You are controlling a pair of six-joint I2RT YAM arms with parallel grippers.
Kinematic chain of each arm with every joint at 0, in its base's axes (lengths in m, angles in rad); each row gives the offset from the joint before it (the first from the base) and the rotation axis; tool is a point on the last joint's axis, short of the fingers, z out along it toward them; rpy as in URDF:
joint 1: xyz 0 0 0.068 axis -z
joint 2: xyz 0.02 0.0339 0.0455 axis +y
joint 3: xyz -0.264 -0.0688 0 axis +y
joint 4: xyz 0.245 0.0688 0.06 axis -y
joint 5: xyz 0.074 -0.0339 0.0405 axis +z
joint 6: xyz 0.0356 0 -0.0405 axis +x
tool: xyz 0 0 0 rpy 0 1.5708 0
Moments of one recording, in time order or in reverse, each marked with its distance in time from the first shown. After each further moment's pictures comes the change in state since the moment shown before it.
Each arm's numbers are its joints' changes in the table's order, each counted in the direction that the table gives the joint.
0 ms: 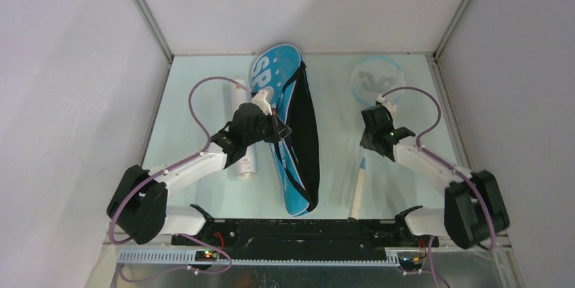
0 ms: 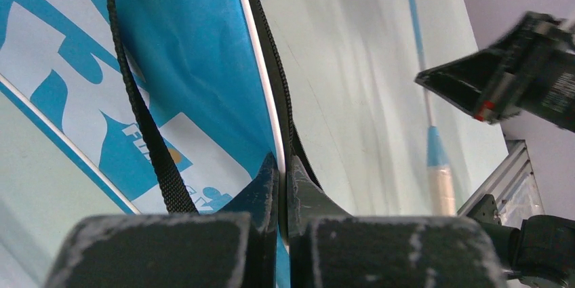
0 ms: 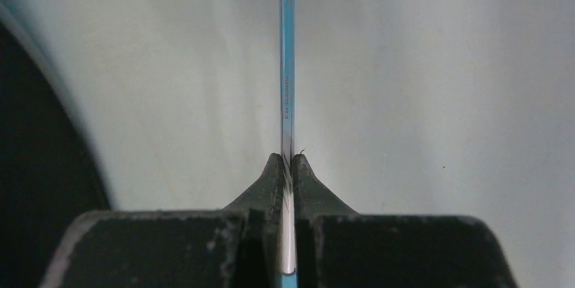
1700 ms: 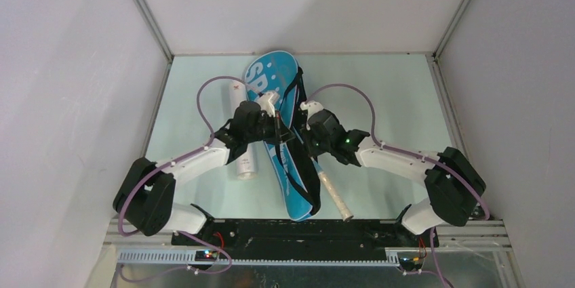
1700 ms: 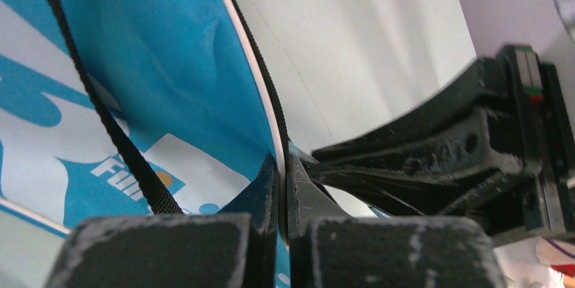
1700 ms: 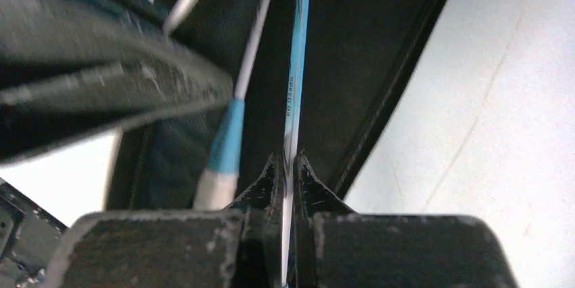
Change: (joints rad) left arm -0.043 0.068 -0.010 0.015 -0.198 0.060; right arm -0.478 0.141 -0.185 0.180 0.207 -0.283
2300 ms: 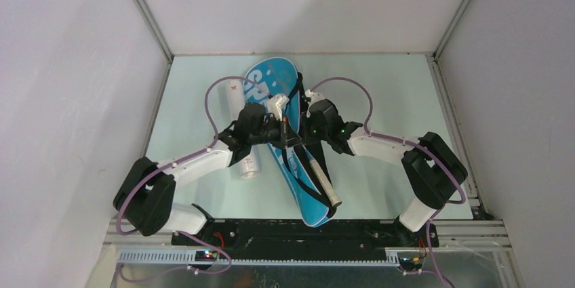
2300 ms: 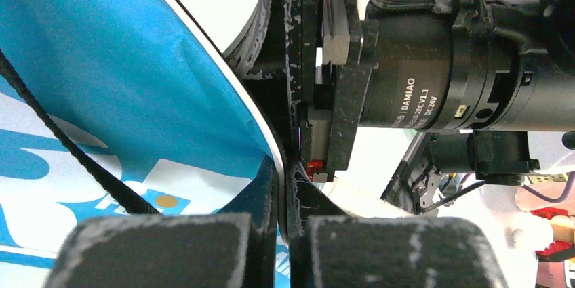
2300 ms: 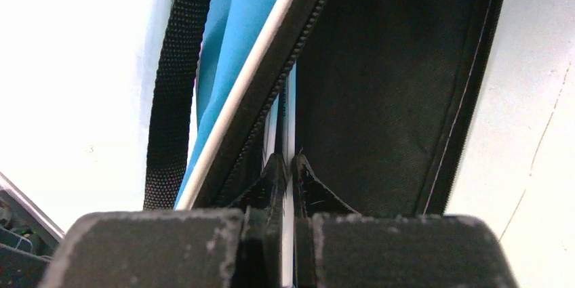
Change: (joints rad) left arm 0.068 0.000 -0.004 0.035 -0.109 0.015; right arm 0.111 0.173 -0.050 0.227 0.130 0.137
